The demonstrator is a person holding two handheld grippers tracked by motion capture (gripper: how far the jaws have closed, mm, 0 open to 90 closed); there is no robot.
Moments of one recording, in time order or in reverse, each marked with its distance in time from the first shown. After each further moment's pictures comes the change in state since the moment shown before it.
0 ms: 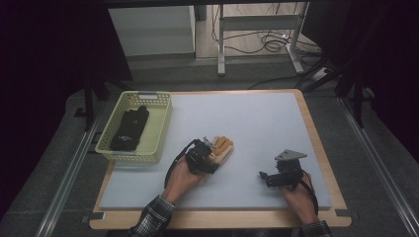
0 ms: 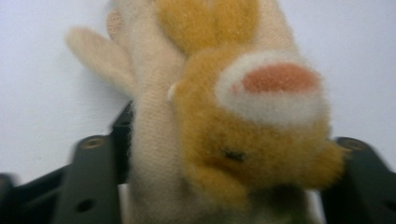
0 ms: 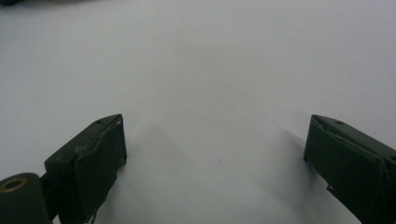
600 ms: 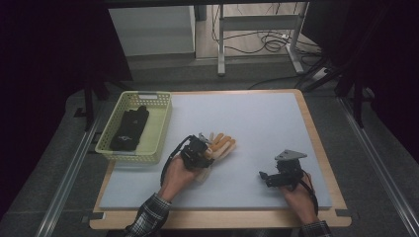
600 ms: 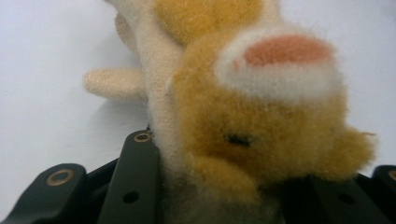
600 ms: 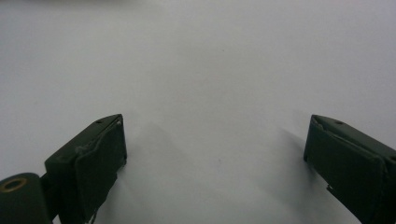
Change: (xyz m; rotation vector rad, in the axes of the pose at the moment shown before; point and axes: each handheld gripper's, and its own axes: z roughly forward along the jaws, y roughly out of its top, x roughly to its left) left arm 0.010 0.004 -0.024 -0.022 -0.023 -0.033; right arm 0.000 0.000 0.000 0.000 0.000 -0.001
